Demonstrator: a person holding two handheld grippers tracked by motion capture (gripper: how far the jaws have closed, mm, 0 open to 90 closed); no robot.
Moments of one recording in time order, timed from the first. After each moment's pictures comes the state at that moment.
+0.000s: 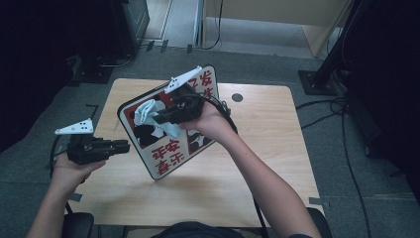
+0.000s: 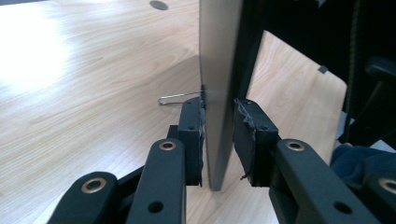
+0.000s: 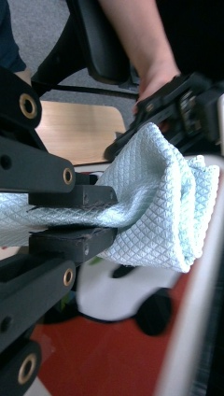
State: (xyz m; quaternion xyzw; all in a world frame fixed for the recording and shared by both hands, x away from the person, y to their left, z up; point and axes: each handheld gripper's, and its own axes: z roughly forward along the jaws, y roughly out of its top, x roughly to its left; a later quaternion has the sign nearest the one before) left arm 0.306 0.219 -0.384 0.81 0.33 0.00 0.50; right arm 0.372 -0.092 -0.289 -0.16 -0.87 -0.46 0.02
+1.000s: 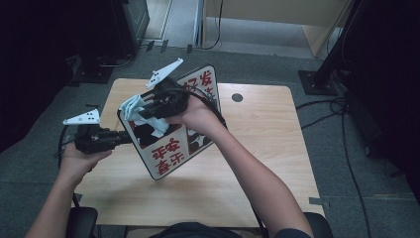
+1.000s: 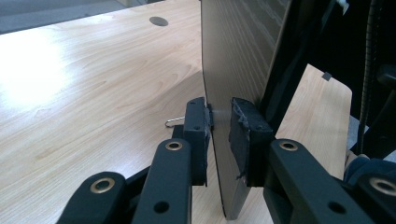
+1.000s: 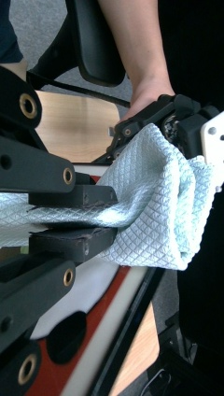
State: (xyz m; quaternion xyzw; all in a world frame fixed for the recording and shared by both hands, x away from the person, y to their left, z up) left arm 0.328 0.207 -0.376 0.80 0.30 0.02 0.51; right arm 0.374 -0.060 -0.271 -0.13 -0.89 -0.45 0.00
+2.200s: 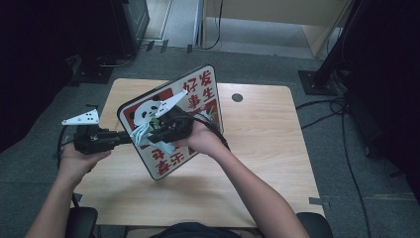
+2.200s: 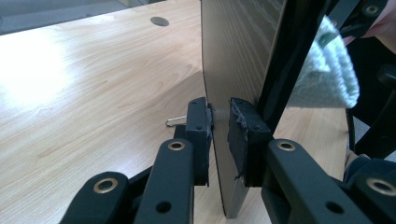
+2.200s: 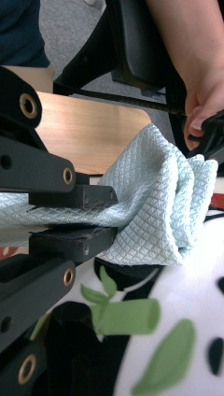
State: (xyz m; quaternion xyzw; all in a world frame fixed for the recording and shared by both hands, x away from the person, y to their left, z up) left arm 0.326 0.208 -0.375 0.81 0.30 0.02 0.51; right arm 0.361 -0.068 -0.350 -0.12 -0.89 -0.44 0.04
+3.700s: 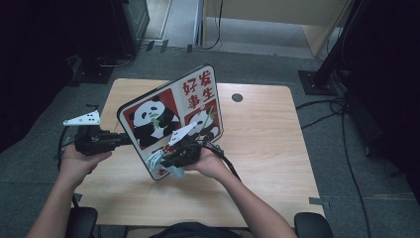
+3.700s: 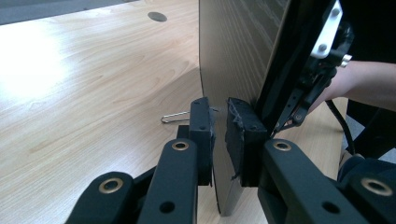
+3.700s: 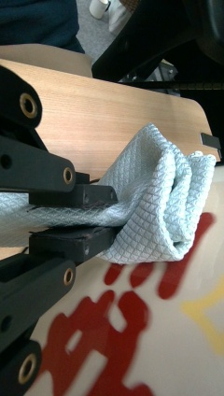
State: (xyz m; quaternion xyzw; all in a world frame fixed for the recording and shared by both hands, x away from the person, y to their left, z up) left arm 0.324 0.205 -0.376 0.81 0.31 0.01 0.50; right arm 0.340 -0.088 -0.452 -0.15 -0.89 -0.42 0.08
